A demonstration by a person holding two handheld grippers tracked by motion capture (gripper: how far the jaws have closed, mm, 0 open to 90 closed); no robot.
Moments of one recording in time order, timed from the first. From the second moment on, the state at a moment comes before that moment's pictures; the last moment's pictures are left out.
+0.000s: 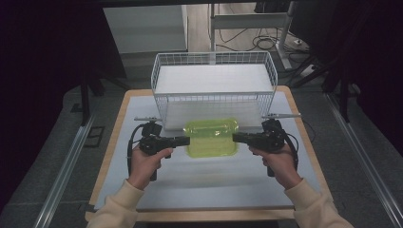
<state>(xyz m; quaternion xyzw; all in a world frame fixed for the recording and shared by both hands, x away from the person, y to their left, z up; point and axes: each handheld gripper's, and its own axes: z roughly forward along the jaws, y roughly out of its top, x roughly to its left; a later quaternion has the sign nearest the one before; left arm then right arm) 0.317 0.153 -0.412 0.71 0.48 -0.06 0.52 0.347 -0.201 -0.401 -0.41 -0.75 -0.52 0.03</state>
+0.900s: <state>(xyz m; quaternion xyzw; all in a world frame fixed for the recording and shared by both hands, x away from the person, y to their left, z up) 0.353 0.155 -0.366 0.71 0.47 -0.05 0.53 0.377 -0.195 -0.353 -0.41 -0.75 -0.53 0.00</state>
